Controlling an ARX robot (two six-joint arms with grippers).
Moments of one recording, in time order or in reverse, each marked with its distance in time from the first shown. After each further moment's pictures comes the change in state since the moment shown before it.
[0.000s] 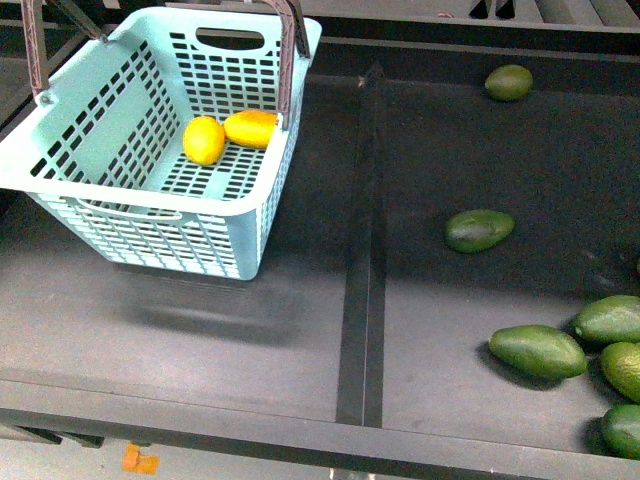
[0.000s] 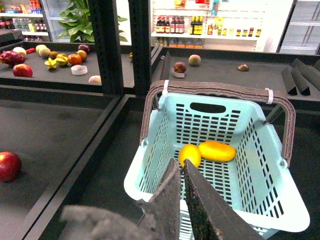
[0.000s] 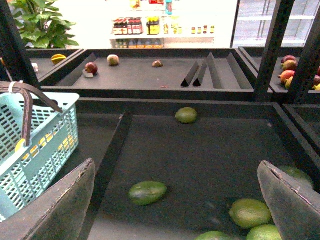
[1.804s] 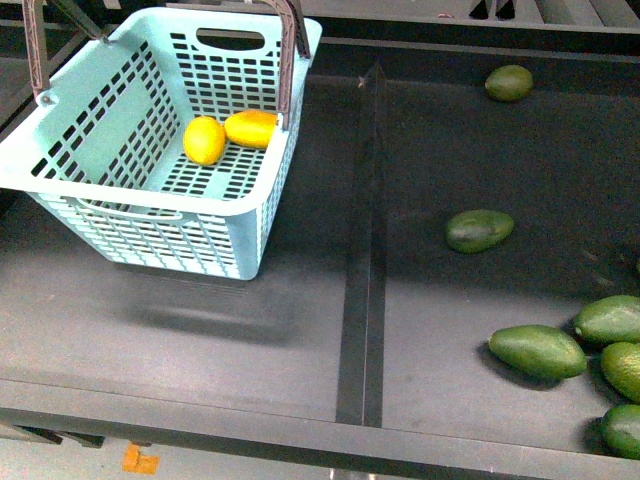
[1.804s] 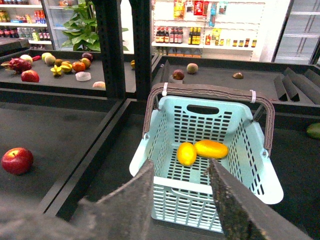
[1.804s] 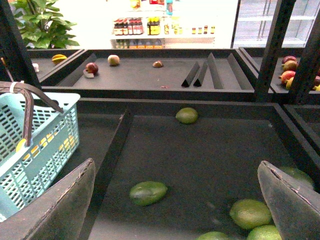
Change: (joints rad) left arm 0.000 -0.937 -0.035 -0.876 0.000 0.001; right arm 0.000 0.000 0.000 0.000 0.000 0.000
